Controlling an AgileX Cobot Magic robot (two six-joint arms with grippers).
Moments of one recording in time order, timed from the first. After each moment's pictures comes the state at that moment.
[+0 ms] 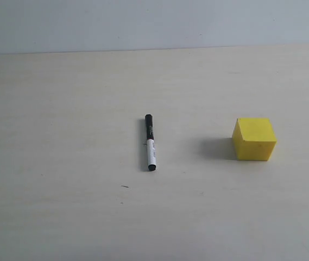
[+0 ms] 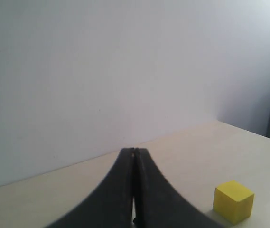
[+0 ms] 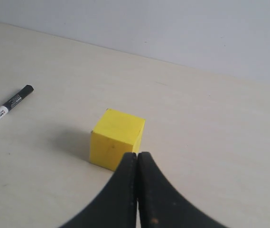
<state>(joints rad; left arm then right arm) -0.62 0.31 -0.31 0.41 0.02 -0.42 0.05 0.00 0.00 0.13 0.38 -0.30</state>
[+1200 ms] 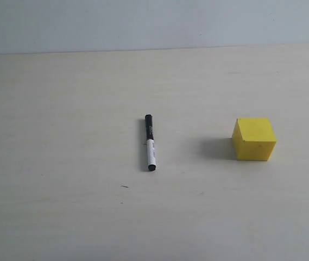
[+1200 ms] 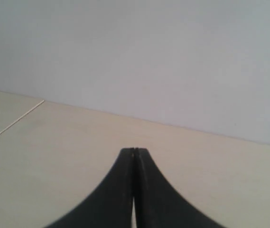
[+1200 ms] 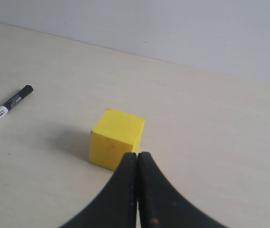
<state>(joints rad) 0.02 0.00 -0.18 0.31 0.35 -0.43 0.05 0.00 0.00 0.13 0.38 -0.30</state>
